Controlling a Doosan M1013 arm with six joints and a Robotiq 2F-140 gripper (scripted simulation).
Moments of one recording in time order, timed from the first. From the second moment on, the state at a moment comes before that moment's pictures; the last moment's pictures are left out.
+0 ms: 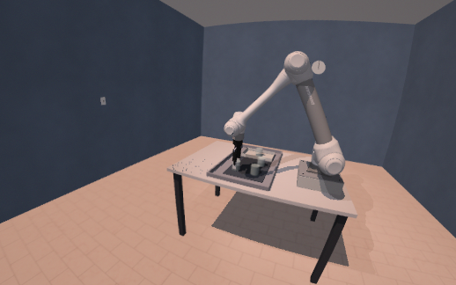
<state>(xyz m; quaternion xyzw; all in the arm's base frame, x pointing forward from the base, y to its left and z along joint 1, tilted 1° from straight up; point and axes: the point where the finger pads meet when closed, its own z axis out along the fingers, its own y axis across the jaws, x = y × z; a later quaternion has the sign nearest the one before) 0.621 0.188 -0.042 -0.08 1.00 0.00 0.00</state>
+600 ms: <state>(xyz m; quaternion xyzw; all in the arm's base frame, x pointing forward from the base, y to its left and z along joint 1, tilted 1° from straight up) 0.621 0.188 -0.042 -0.08 1.00 0.00 0.00</state>
